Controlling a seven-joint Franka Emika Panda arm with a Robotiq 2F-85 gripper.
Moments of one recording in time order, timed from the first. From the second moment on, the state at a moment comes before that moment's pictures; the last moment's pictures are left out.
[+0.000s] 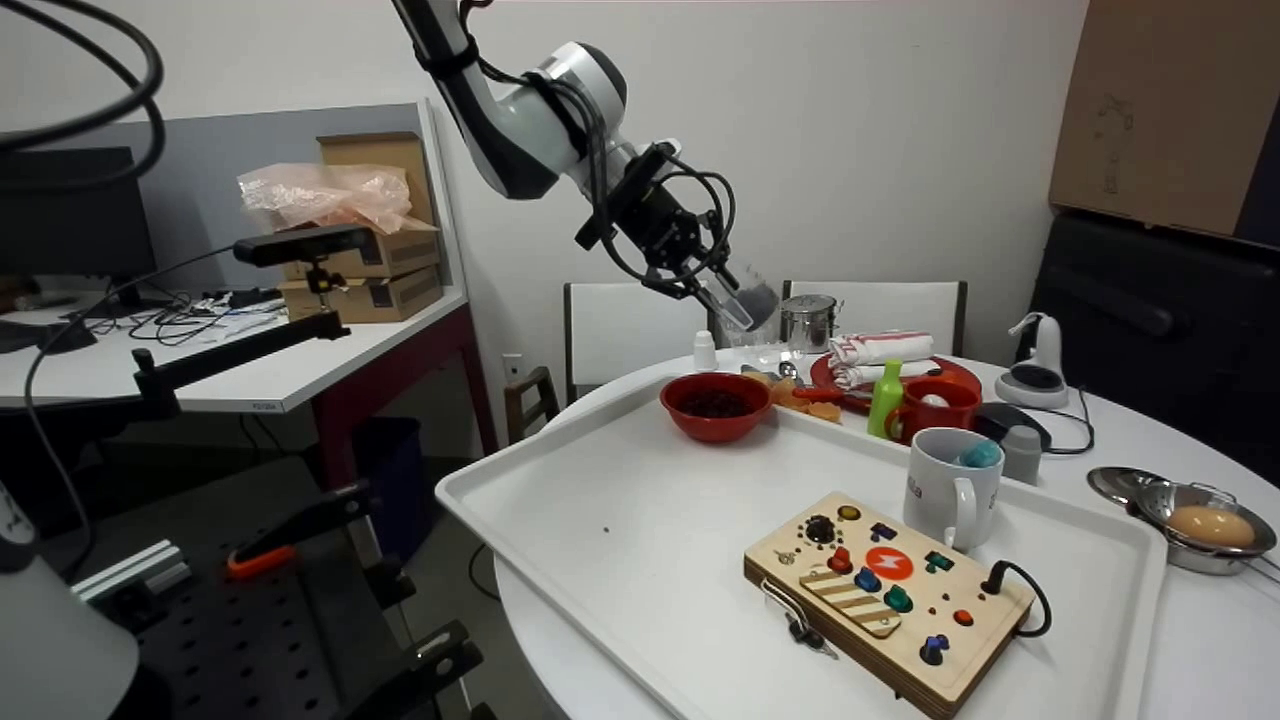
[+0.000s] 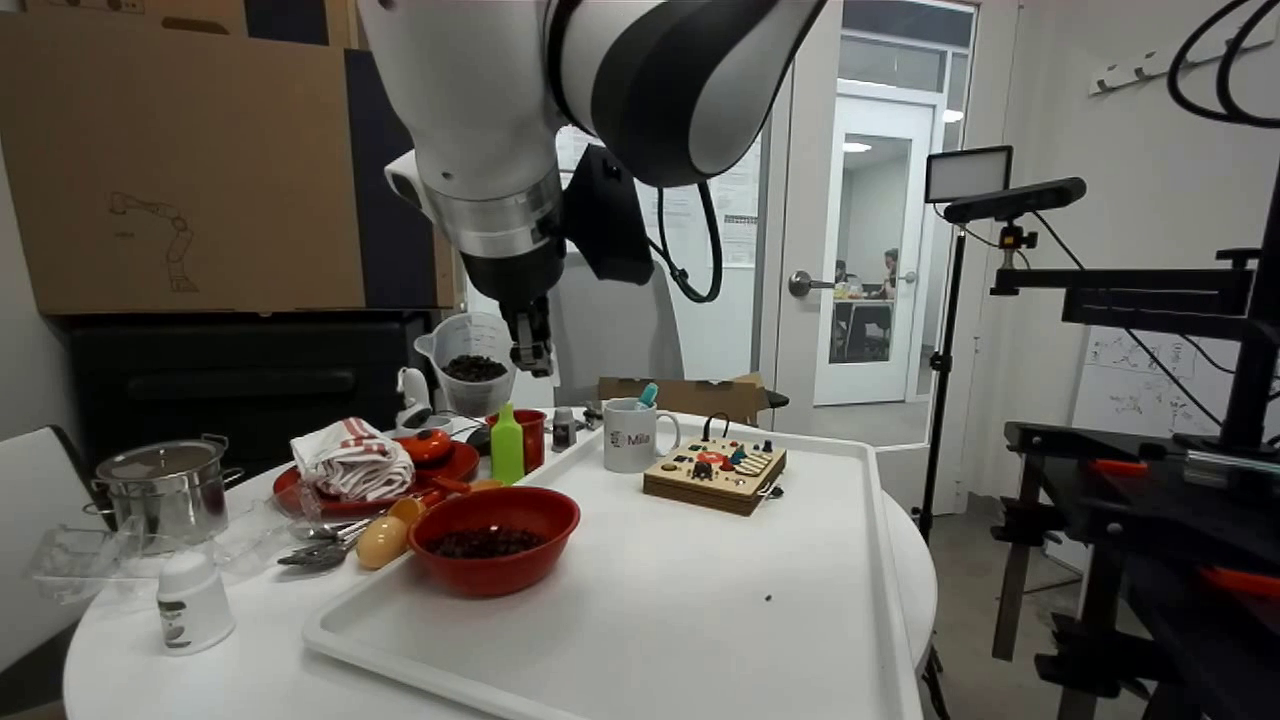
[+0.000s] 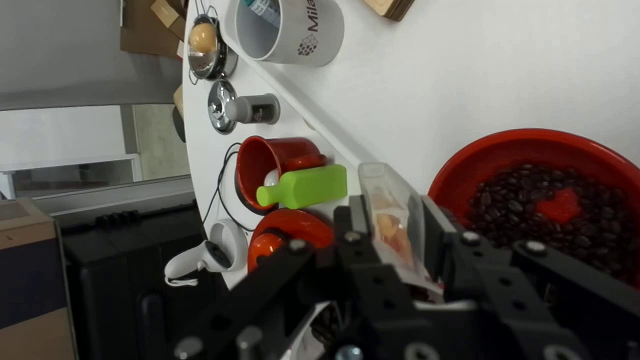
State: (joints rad) arm 0.31 0.61 0.00 -1.84 -1.09 2.22 0.53
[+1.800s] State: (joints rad) arm 0.32 0.69 0.05 -1.90 -1.32 2.05 0.77
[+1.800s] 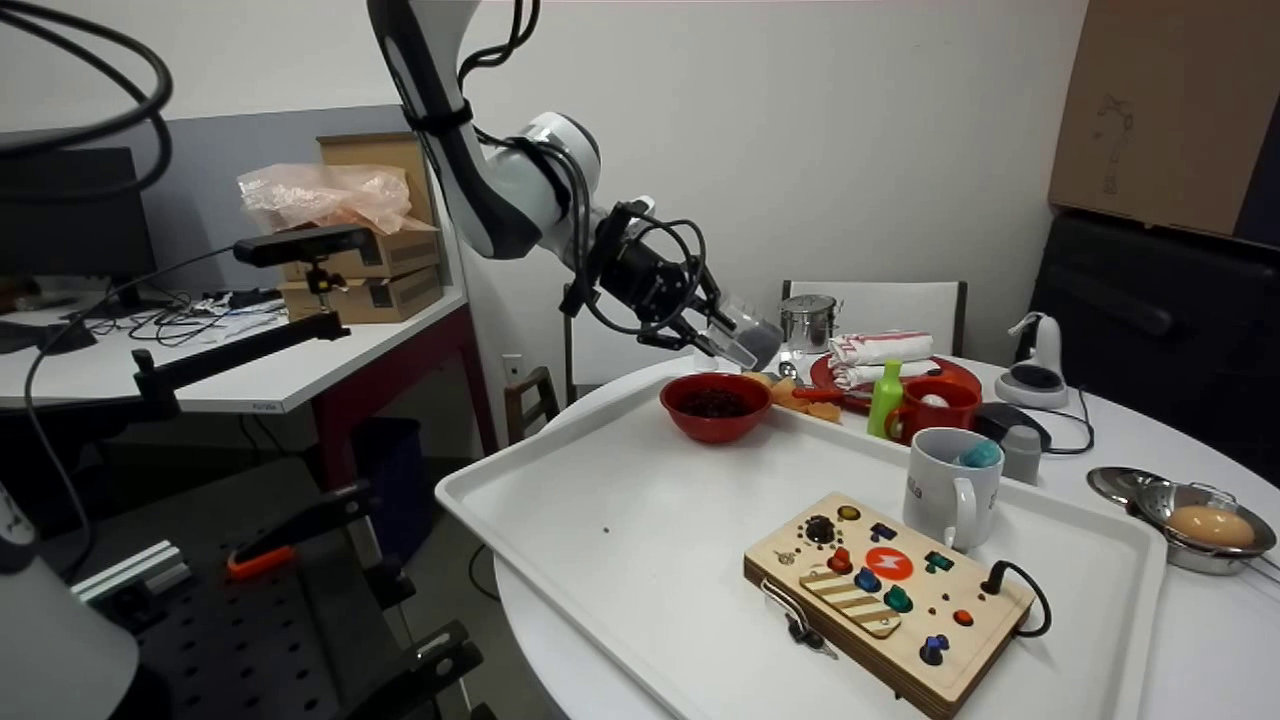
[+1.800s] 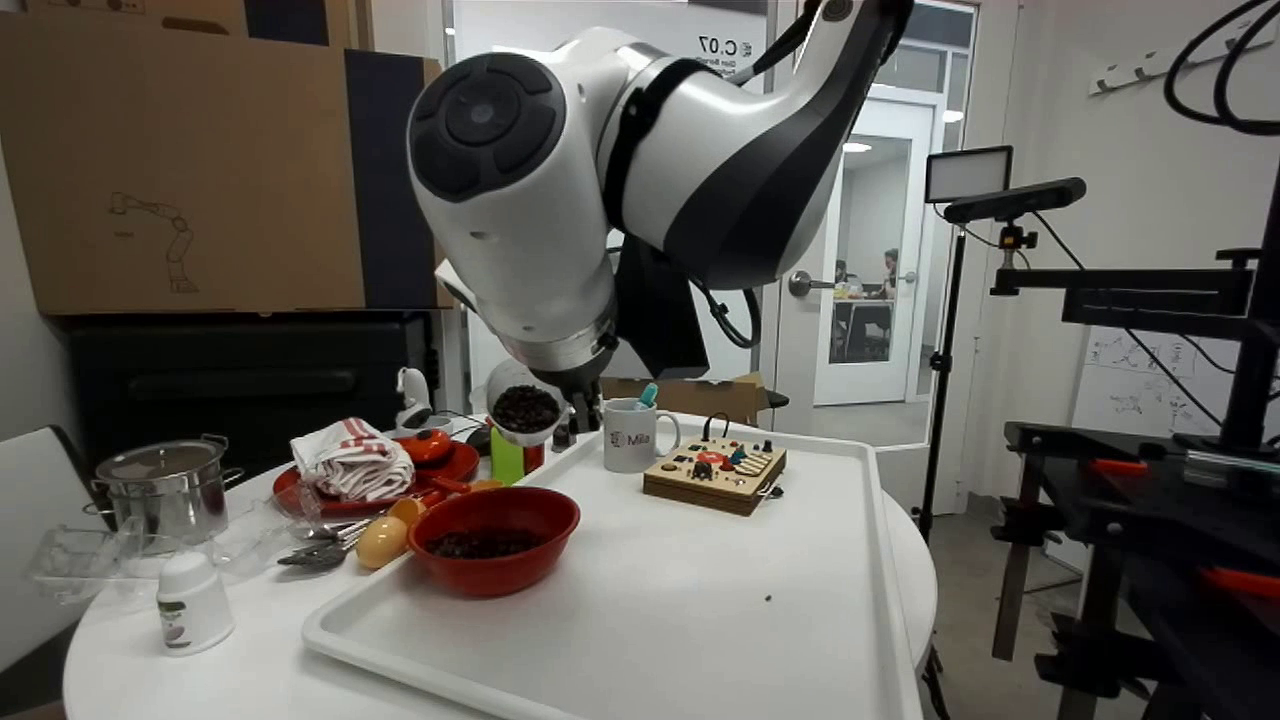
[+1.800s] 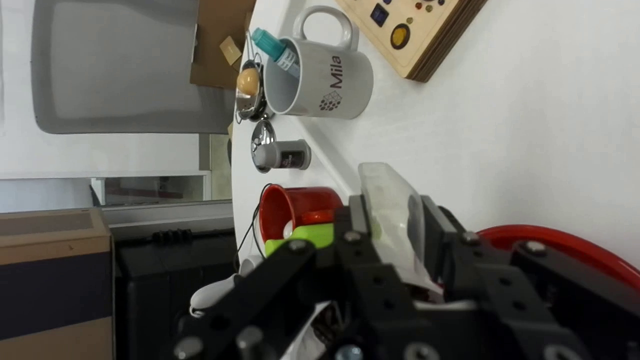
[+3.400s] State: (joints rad) arm 0.39 0.75 0.18 -1.84 -1.44 1.70 0.90
